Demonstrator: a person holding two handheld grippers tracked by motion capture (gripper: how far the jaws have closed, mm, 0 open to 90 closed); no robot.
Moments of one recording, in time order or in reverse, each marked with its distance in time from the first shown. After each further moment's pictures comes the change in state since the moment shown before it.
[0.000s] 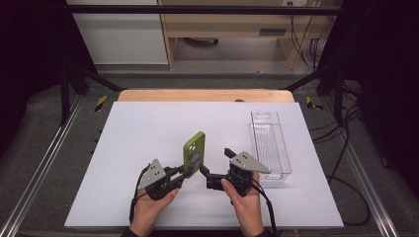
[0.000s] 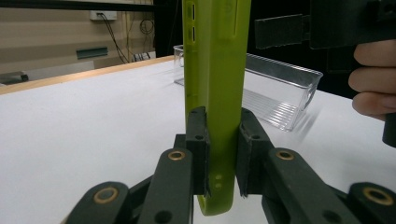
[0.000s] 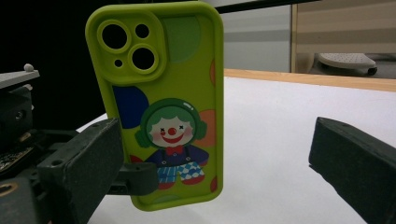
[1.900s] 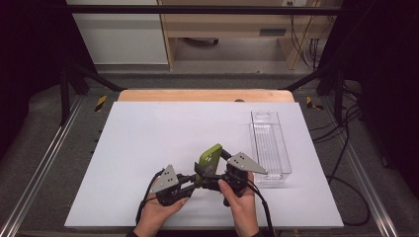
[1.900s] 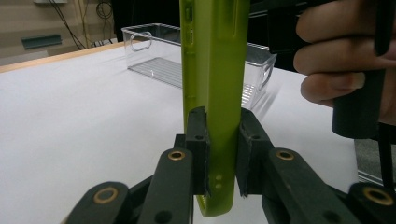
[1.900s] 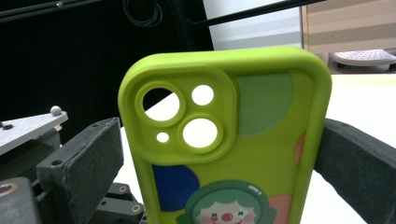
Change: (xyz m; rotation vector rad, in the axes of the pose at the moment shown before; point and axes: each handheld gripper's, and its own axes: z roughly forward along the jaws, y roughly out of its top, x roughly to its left) left arm -0.022 -0.005 0.016 0.068 -0.143 0.038; right arm 0.007 -0.003 0.007 -0.044 0.040 0.075
